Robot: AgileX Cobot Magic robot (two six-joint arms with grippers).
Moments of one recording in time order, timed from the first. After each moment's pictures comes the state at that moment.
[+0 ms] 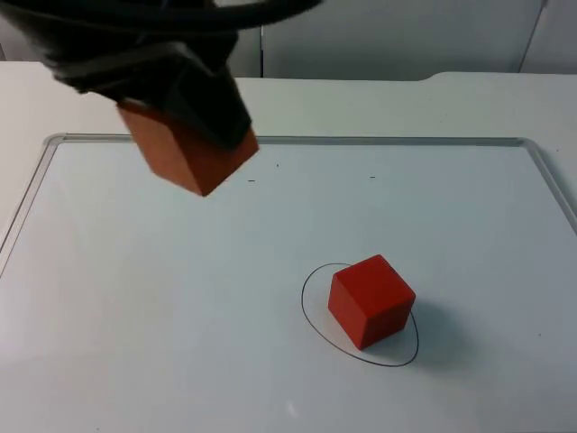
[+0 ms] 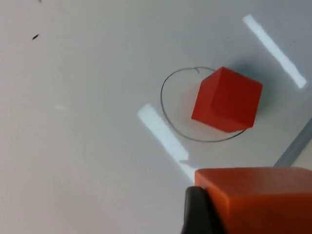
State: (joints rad) right arm 0.74 0.68 -0.94 0.03 0.61 -0.15; left arm -0.51 1.50 -1.11 -0.49 0.81 0.46
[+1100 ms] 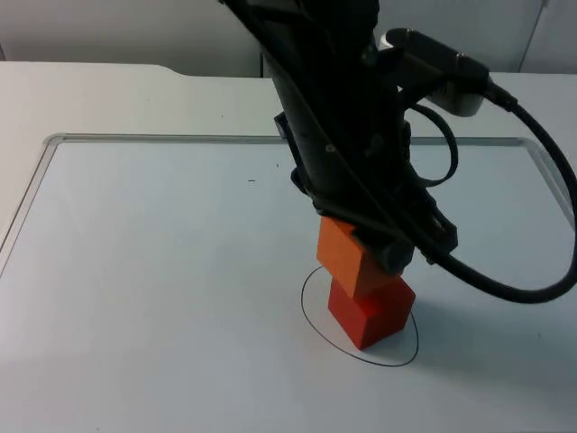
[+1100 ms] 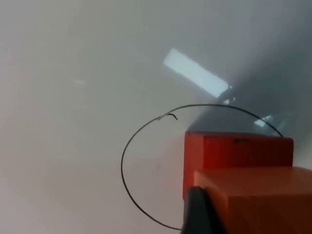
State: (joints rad) right arm 0.74 0.68 -0.94 0.03 0.60 -0.15; left arm -0.80 2.03 -1.47 -0.17 0.77 0.29
